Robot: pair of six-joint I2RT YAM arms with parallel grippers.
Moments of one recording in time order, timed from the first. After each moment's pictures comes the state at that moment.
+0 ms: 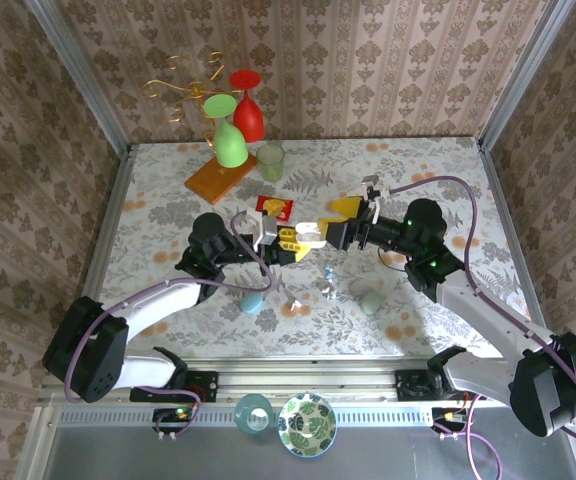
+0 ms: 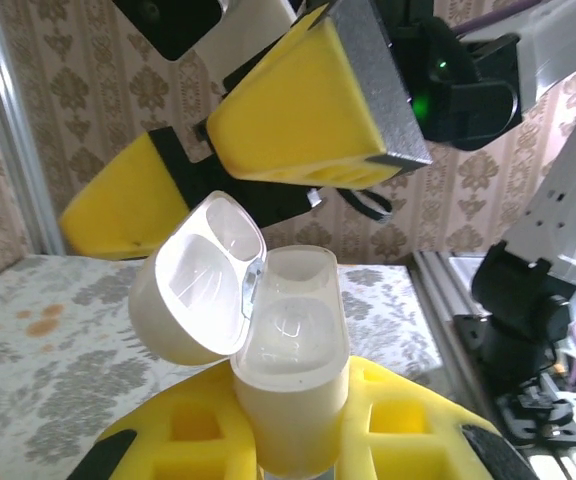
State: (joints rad) left arm -0.63 1.31 0.62 0.77 0.95 -0.03; right arm 0.40 1.11 0.71 0.38 -0.64 0.45
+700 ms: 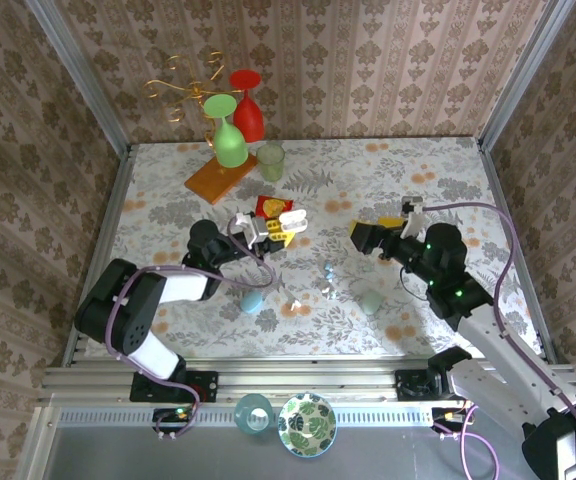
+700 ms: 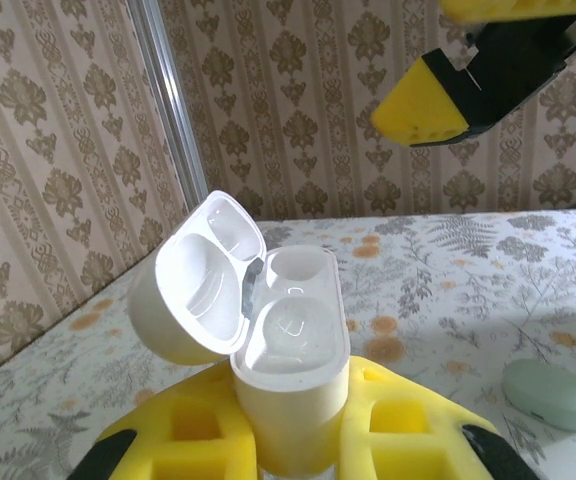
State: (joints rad) left arm -0.48 1.57 0.51 1.15 0.86 0.12; right arm 0.34 0.83 0.58 0.02 -0.25 0.55
